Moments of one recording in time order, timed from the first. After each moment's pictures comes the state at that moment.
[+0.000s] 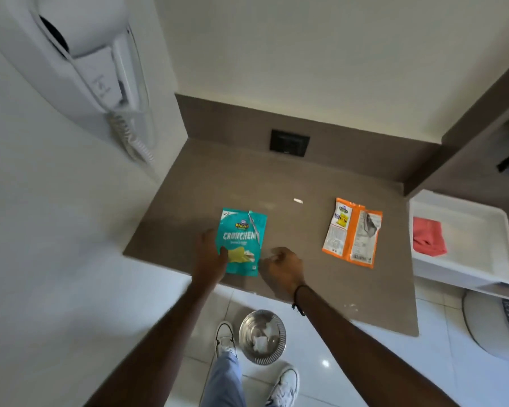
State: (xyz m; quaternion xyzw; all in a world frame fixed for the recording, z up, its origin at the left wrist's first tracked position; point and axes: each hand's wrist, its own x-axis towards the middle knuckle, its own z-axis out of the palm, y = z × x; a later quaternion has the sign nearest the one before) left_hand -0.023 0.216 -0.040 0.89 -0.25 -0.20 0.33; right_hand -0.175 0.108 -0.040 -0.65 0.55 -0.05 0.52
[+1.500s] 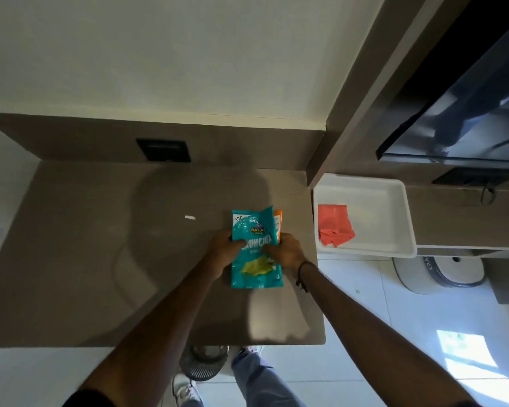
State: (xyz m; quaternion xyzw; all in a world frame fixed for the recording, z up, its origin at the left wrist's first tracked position) left_hand -0.178 -0.058 -0.065 0.78 -0.25 -0.49 0.30; right_hand -0.339 -0.127 -0.060 -0.58 0.60 -0.03 0.55
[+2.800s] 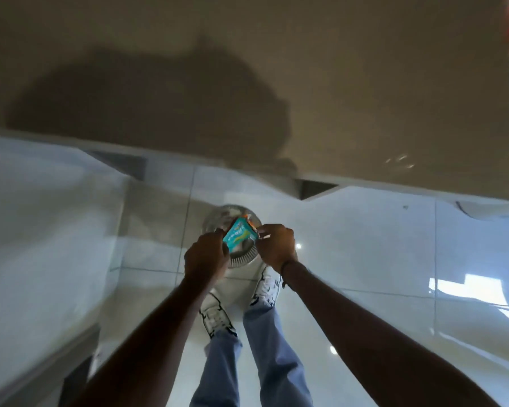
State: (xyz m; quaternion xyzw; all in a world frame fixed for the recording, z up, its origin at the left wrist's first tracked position) left_hand -0.196 0.296 -0.373 0.86 -0.38 -0.33 0.01; right_hand -0.319 0.196 -0.382 -0.64 0.63 0.08 0.44
